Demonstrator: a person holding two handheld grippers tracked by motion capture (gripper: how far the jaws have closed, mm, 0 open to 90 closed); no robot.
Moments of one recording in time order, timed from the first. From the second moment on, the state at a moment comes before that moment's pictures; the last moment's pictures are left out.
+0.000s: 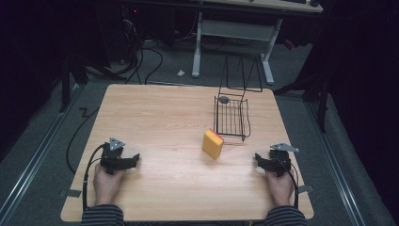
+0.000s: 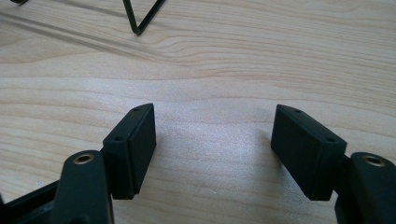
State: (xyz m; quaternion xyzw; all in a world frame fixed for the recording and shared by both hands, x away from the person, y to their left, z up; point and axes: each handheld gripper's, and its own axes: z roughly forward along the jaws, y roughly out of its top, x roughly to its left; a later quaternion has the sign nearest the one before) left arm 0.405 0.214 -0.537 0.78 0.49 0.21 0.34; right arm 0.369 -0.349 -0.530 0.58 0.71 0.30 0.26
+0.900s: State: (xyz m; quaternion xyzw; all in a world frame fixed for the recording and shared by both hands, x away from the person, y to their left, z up) left arm 0.405 0.214 -0.538 0.78 0.49 0.21 0.34; right arm 0.369 -0.349 -0.530 0.58 0.71 0.30 0.26
